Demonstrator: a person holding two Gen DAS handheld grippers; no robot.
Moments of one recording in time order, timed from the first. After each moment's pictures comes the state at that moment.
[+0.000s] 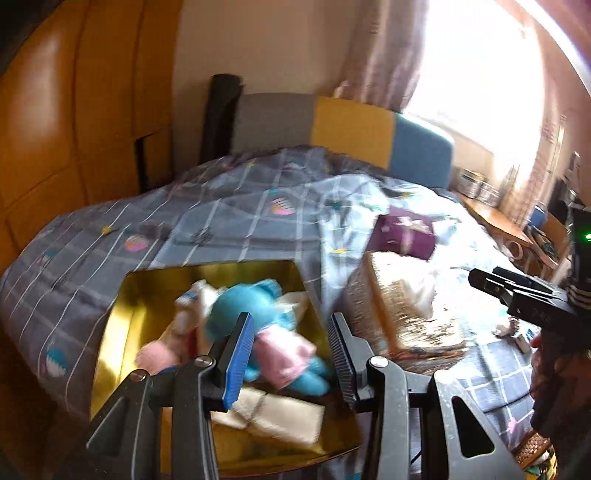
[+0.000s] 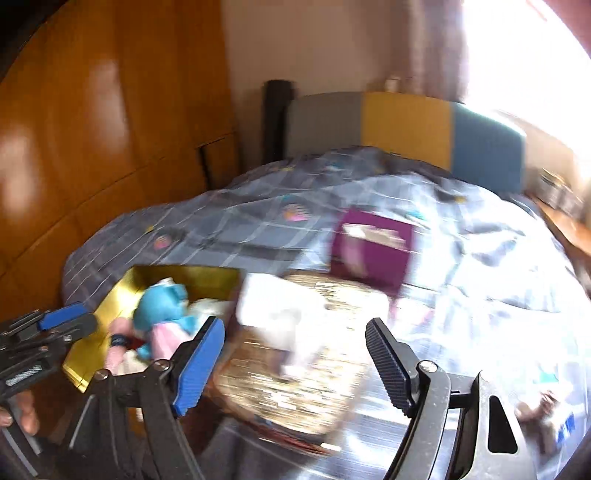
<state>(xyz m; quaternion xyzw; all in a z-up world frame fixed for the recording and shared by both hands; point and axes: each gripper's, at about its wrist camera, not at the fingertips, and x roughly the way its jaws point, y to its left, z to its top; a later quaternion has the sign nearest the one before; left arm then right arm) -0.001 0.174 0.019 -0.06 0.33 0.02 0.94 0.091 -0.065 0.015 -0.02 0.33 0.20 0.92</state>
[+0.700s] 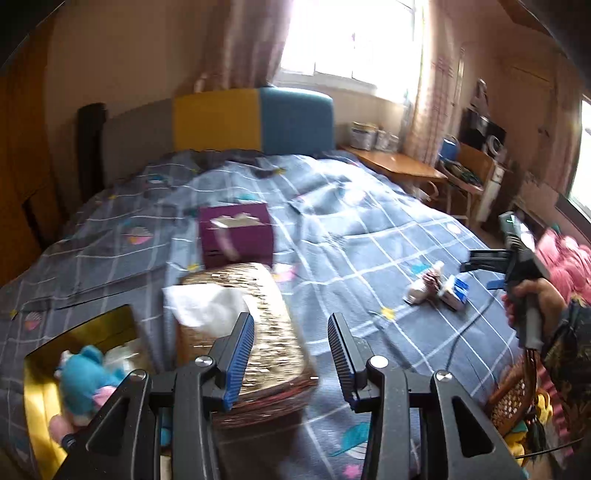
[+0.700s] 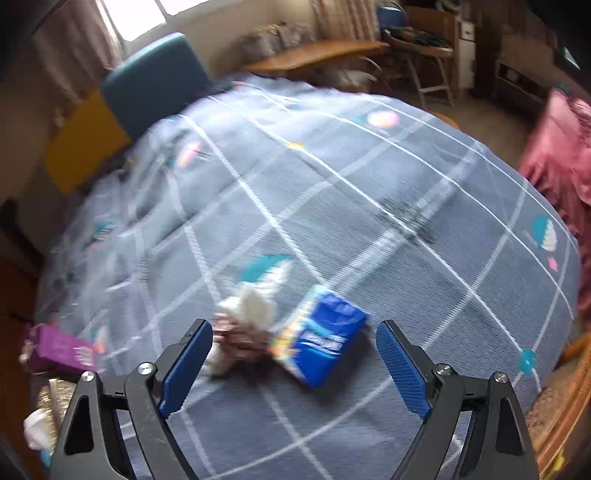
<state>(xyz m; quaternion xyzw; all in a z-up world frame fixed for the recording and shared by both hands) 0.045 0.012 0.029 0.04 0.35 -0.17 0.92 0.129 -0.429 -0.070 0.25 0.48 -0.20 0.82</state>
